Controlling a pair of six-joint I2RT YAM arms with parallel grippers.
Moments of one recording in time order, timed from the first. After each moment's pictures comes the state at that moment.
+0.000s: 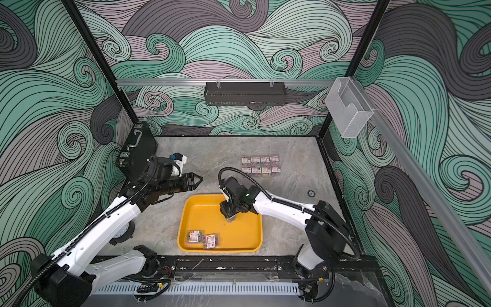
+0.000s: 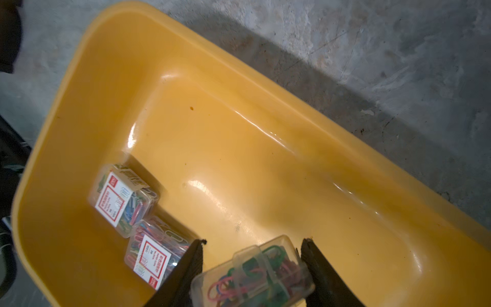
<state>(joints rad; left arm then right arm) -0.43 1.08 0.98 -0.60 0.21 -0.53 0.97 1.60 1.07 -0.58 -0.04 0.36</state>
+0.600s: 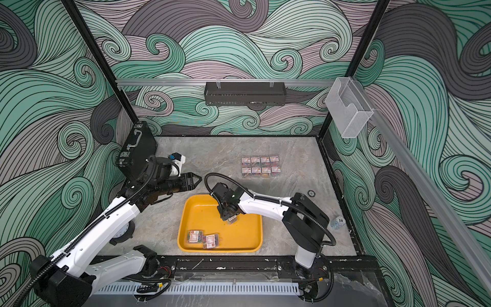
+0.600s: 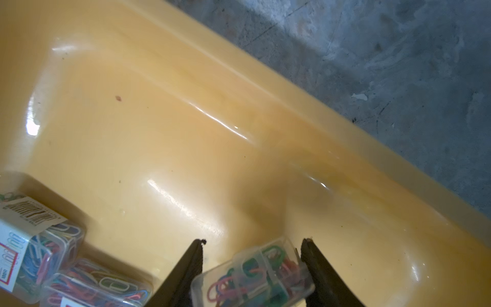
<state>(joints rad) -0.42 1.08 0.98 -0.61 0.21 -0.52 1.01 1.75 1.15 -0.64 0.11 0.40</state>
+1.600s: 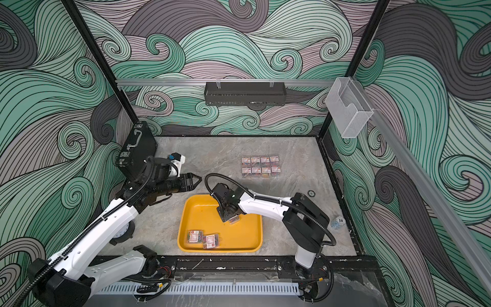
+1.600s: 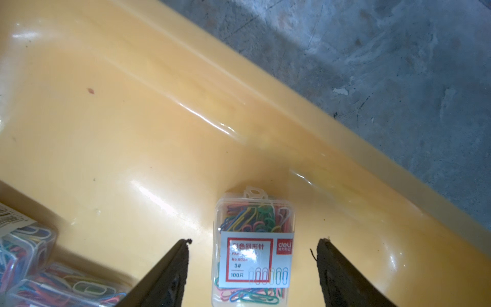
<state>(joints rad) -0.42 1.05 0.97 -0.61 0.22 -0.51 1.01 1.73 1.14 -0.67 0.15 0.40</state>
